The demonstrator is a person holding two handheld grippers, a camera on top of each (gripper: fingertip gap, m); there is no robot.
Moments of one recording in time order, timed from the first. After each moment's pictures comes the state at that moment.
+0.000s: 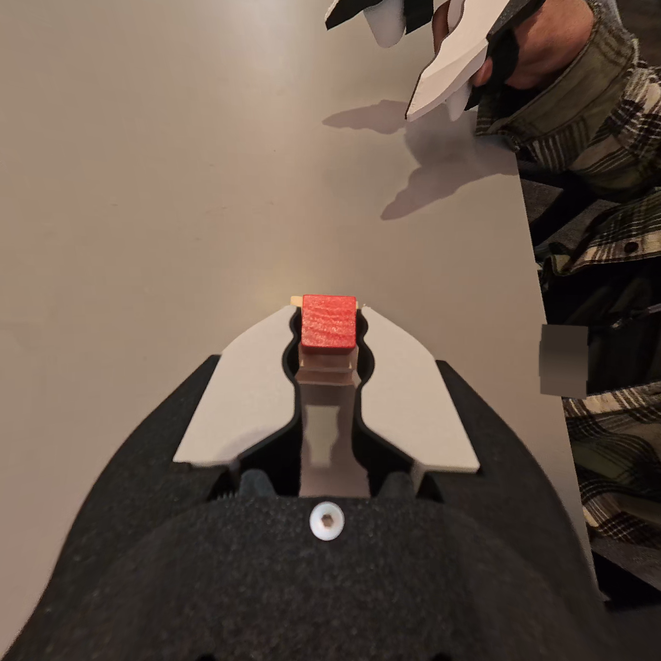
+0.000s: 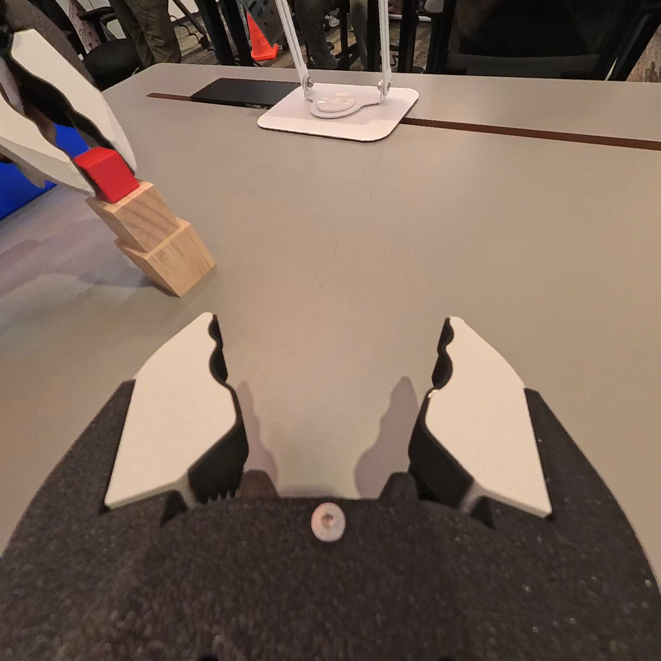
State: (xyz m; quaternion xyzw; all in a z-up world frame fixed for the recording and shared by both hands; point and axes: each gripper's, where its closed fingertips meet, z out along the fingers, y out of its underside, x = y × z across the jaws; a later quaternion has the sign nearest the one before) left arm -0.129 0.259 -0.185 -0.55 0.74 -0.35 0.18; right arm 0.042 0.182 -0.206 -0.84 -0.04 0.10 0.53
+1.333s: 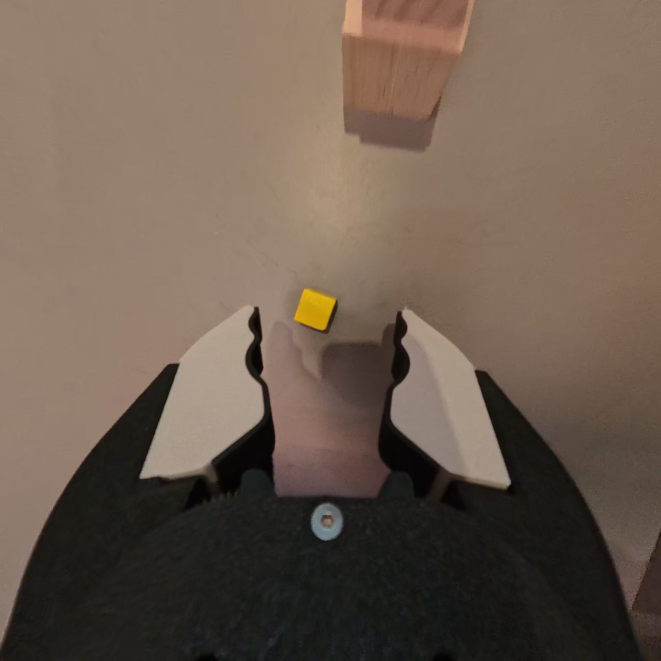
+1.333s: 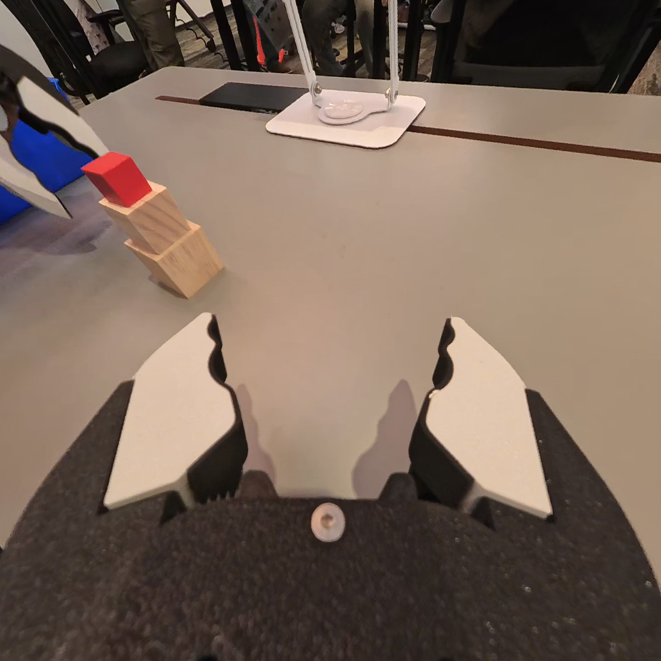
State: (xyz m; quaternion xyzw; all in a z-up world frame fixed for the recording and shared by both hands) left arm -0.263 0.331 -0.243 -0.61 0.77 -0.14 0.14; right arm 0.035 0.182 -0.202 -0.84 -0.05 0.10 0.54
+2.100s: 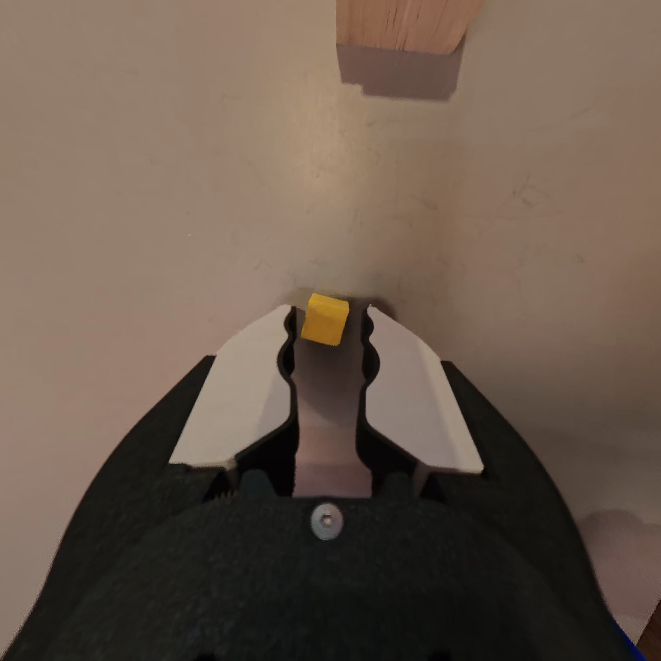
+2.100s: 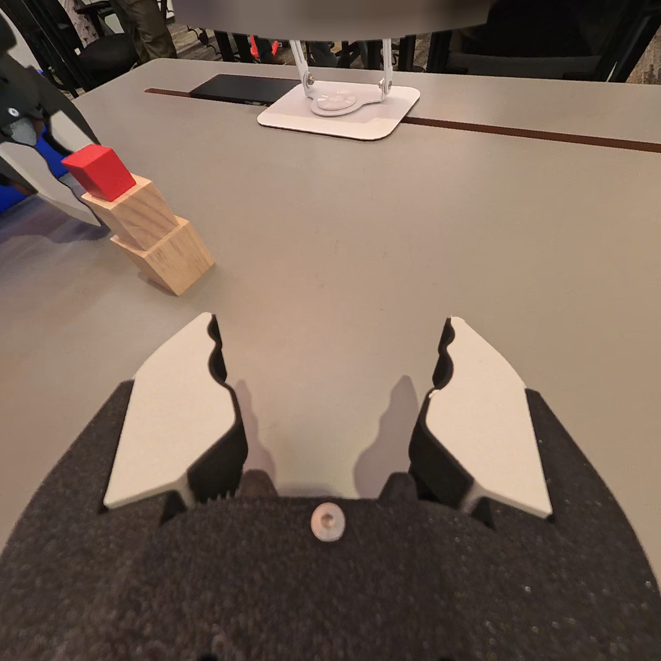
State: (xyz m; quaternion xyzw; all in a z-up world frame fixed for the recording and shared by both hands) left arm -0.261 0.338 -0.276 -0.58 0.80 -0.11 0.09; right arm 0.040 0.184 -0.208 -0.84 -0.04 0.10 0.53
